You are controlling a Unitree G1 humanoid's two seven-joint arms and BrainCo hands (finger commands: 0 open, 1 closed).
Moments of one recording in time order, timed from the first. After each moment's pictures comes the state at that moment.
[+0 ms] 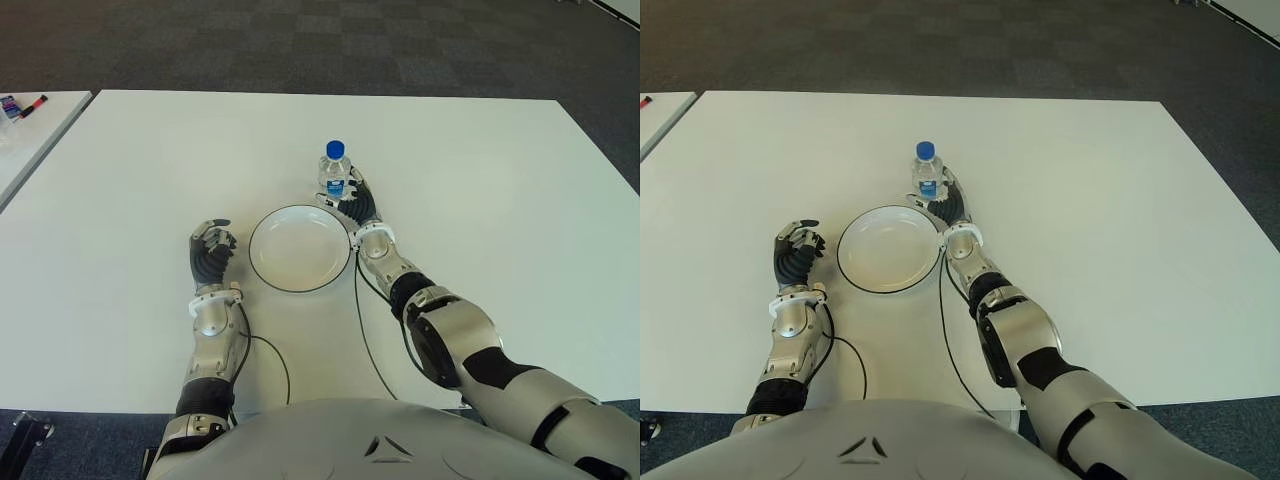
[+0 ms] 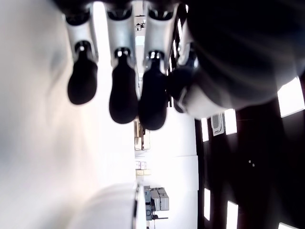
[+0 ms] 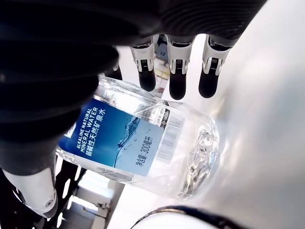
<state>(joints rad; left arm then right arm) 0.08 -0.03 0.14 0.41 0.06 -0.44 0.29 -0.68 0.08 0.17 1.28 -0.29 -0.43 -0.37</state>
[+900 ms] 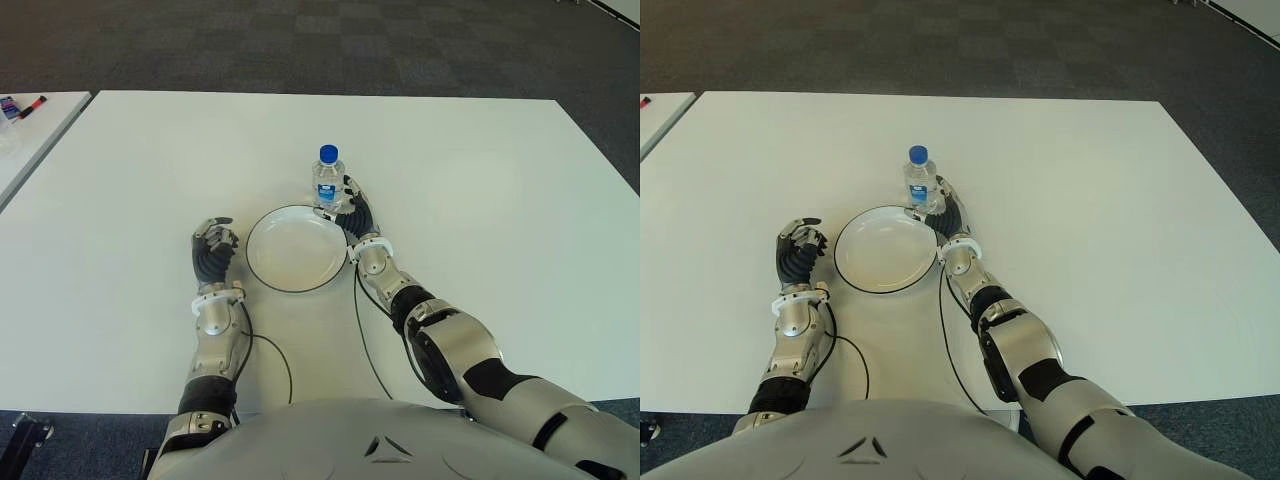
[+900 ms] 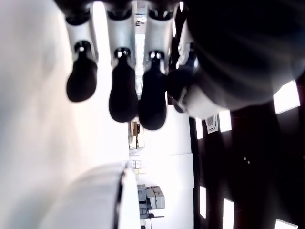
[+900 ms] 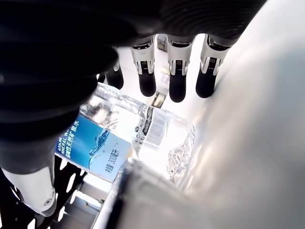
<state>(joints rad) 0.07 -0.03 0.14 0.44 0.09 -0.48 0.30 -0.62 0.07 0.22 1.27 -0.36 -0.48 -0.45</state>
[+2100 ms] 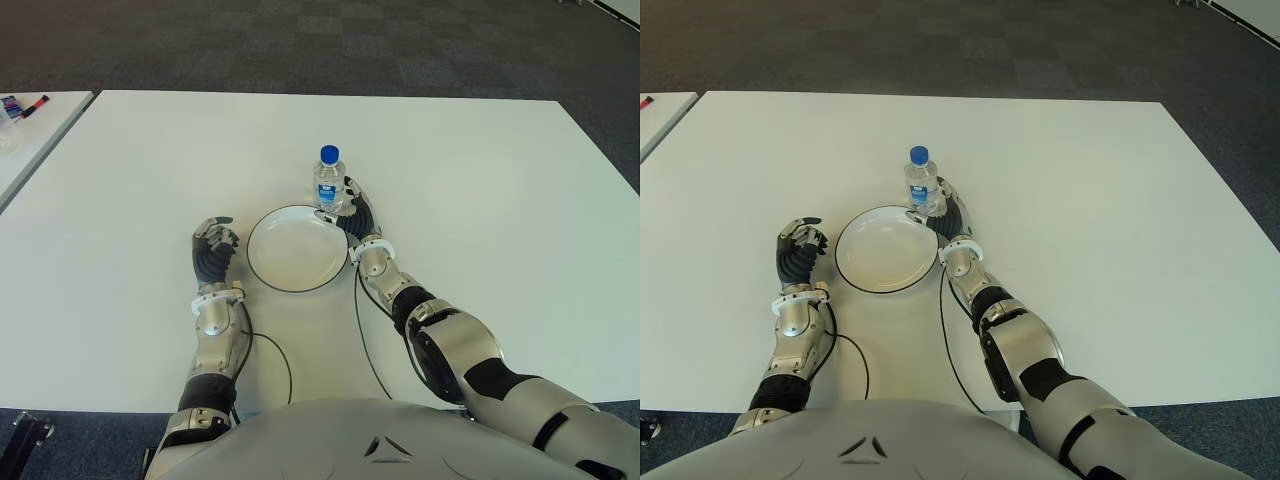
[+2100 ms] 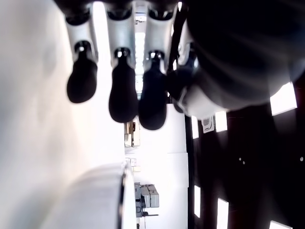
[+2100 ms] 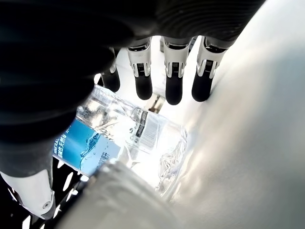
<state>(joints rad) 0.05 -0.03 0.14 0.49 0.06 -0.54 0.28 -0.62 0.06 0.24 1.29 -0.39 -0.48 -0.50</state>
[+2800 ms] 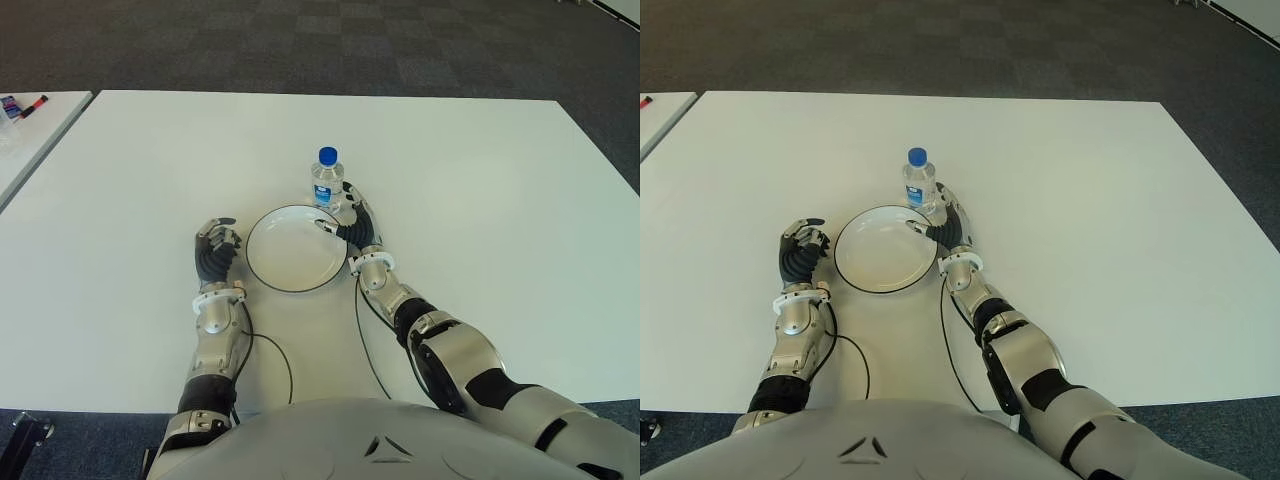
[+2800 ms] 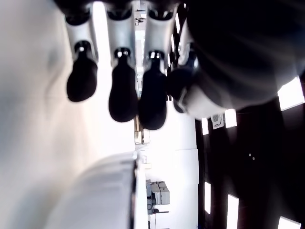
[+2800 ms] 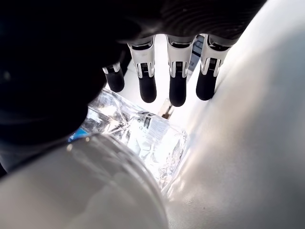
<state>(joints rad) 0.06 -0.03 0.13 0.44 0.08 -0.44 0.27 -0.55 0.06 0.27 1.27 -0.43 -0.57 -0.57</state>
